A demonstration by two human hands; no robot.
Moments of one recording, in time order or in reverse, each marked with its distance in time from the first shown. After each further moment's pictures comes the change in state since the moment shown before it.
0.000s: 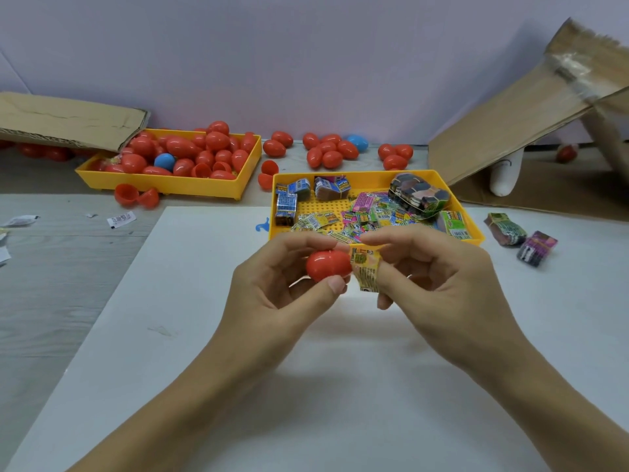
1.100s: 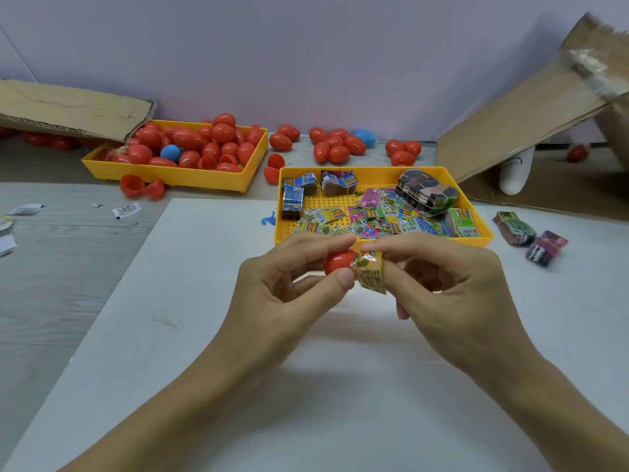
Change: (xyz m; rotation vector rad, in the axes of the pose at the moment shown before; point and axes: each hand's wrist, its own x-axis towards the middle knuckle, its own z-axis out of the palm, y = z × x) left_hand -0.001 -0.005 -0.003 0.021 -0.024 0.032; right_hand -0.002 -0.001 0.003 -0.115 0.021 -0.121
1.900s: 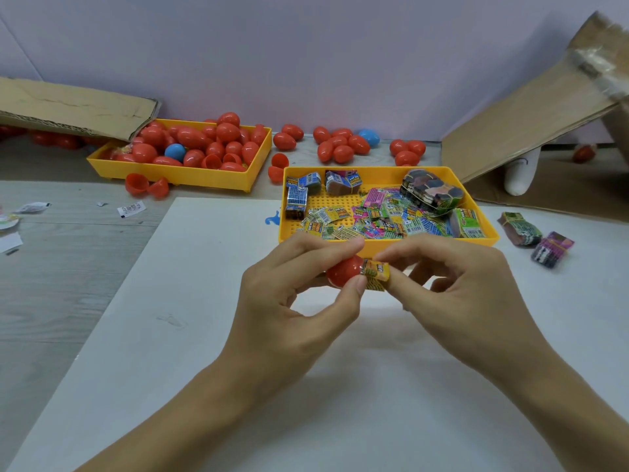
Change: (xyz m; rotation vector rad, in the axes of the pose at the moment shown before) left_hand -0.004 0.002 0.005 0.369 0.032 0.331; right_hand 0.002 -0.004 -0.007 -0.106 -0.086 0.172
